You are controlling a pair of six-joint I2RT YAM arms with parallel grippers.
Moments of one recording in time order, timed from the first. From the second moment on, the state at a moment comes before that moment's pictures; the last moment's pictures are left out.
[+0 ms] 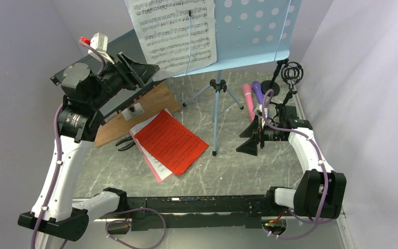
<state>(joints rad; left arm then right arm) -0.26 1.10 1.51 -0.32 0.38 -0.65 -0.09 1.24 0.87 -0.92 -1.26 -0.83</state>
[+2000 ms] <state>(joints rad) -0.26 1.25 1.63 -0.12 0.50 -0.60 -0.09 1.24 0.87 -0.92 -1.26 -0.83</state>
